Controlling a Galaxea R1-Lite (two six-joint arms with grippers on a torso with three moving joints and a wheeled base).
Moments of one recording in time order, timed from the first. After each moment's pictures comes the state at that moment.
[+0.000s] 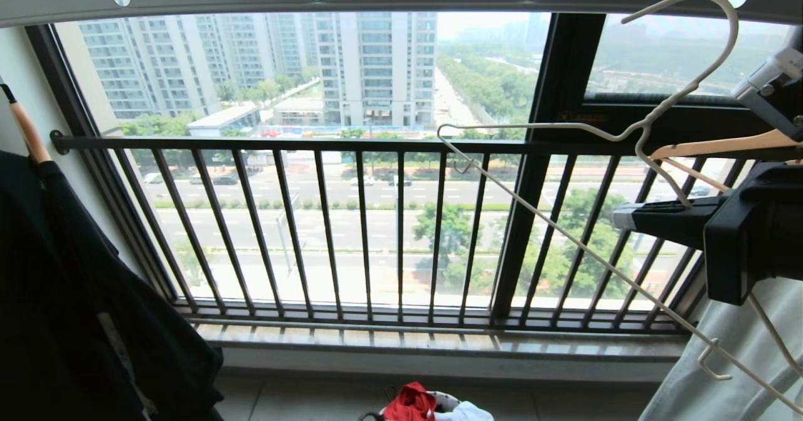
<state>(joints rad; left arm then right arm) 0.00 0.00 0.00 0.00 0.06 -0.09 0.59 1.22 -1.09 0.22 -0.06 -0.10</state>
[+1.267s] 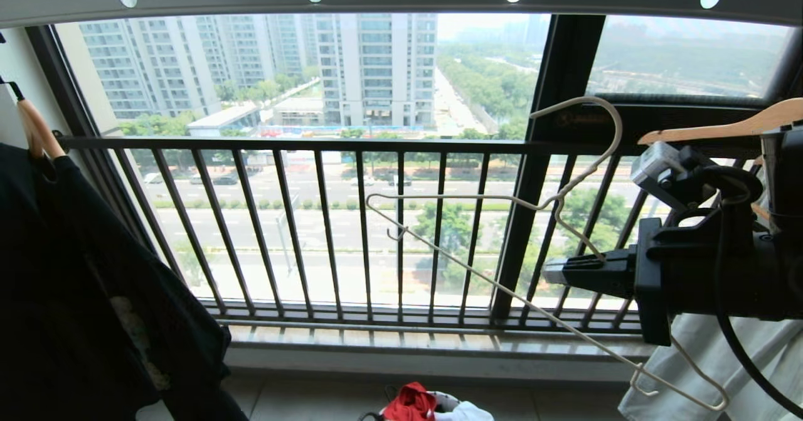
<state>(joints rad) 0.00 0.00 0.00 0.00 0.06 -0.09 0.42 1.35 -0.91 -0.01 0.45 -0.22</state>
